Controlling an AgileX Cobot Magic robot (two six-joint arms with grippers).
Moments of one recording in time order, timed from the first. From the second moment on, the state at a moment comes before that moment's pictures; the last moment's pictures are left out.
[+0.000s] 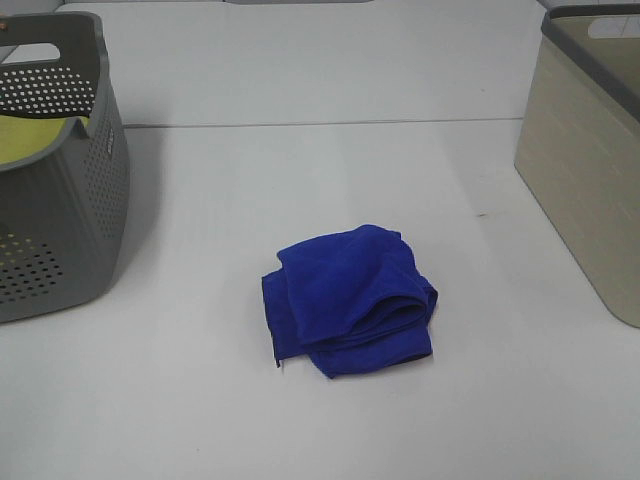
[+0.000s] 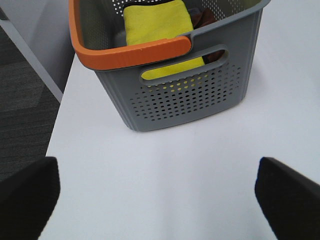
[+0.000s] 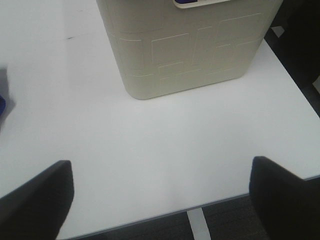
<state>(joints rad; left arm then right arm) -0.01 0.05 -0.51 0.10 1.03 0.13 0.02 0.00 -0.46 -0.20 1.12 0.14</state>
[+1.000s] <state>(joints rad) -0.01 0.05 -0.51 0.10 1.03 0.13 0.02 0.00 -0.46 -0.20 1.12 0.14</state>
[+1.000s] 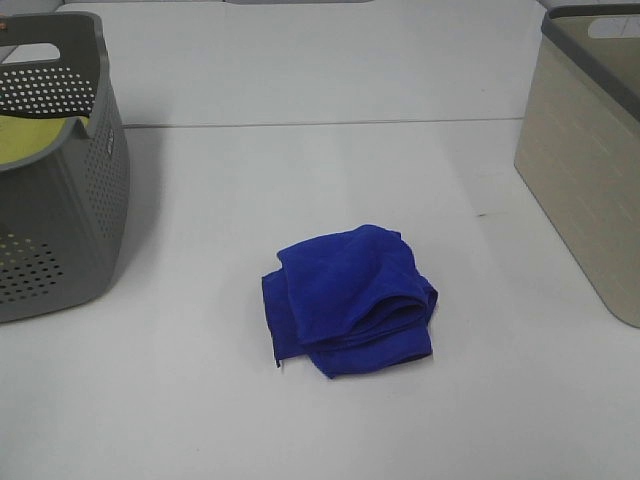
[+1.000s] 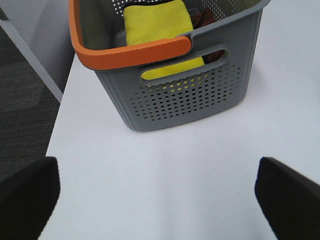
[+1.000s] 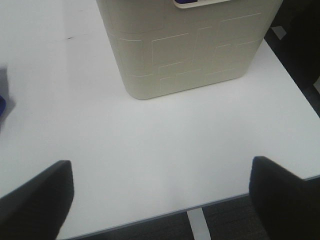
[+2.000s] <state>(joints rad) -0.01 0.05 -0.51 0.10 1.03 0.13 0.02 0.00 -0.46 -0.20 1.12 0.14</state>
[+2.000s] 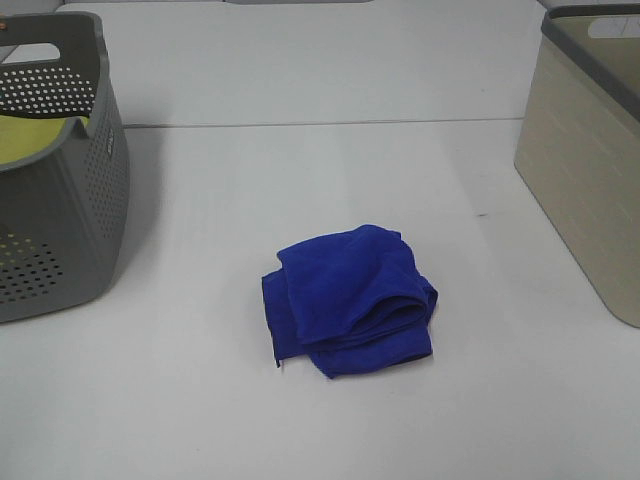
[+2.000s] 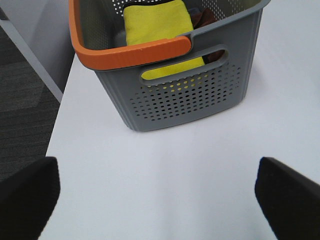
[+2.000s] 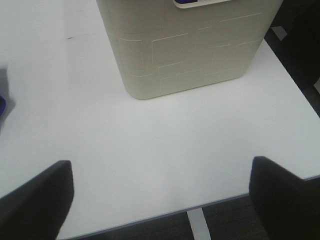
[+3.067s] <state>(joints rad) -0.01 0.05 -0.51 0.10 1.03 0.13 0.02 0.00 -0.46 -0.20 1.12 0.14</state>
